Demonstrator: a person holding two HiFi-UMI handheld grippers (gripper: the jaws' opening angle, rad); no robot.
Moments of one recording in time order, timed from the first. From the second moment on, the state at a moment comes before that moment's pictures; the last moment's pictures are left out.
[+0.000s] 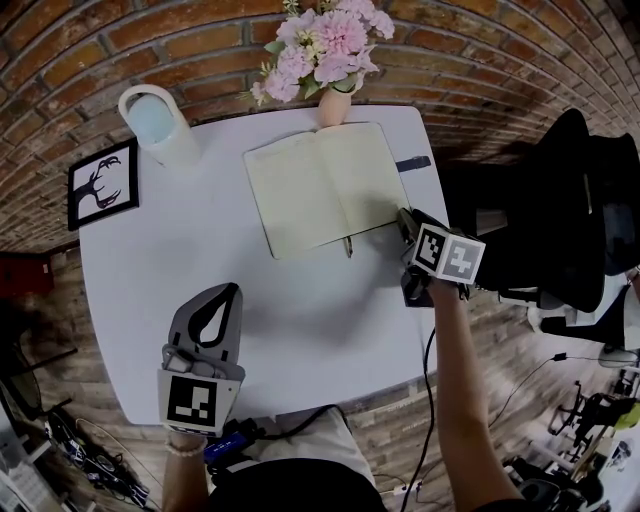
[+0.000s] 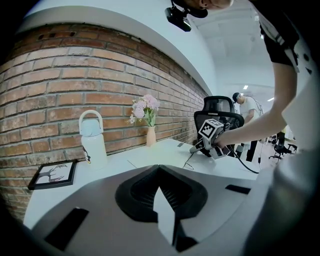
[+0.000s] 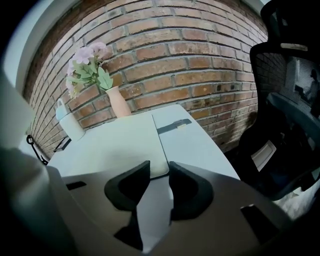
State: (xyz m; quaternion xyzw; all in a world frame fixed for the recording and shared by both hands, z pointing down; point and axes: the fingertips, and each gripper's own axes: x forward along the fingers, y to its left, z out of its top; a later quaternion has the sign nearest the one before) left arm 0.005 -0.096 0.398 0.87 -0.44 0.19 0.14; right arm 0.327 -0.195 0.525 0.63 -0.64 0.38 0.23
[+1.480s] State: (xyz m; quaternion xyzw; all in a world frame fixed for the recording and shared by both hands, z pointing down) left arm 0.006 -0.088 0.394 0.86 -0.45 0.19 0.13; right arm 0.252 -0.171 0.518 0.34 -0.69 -0.20 0.61
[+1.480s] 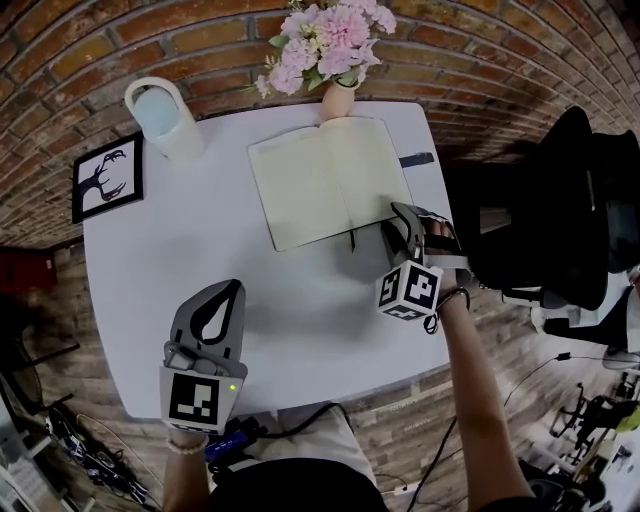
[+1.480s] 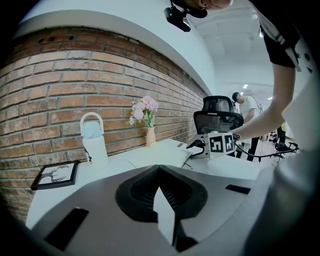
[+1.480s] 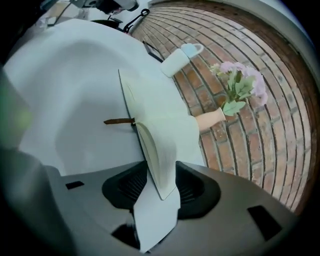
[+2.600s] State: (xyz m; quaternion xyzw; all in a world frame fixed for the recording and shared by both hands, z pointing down) left arm 0.031 -0.103 0.394 0.87 -0.44 0.21 0.06; right arm 0.249 -0.161 0.523 0.28 -0.64 -0.31 0.64
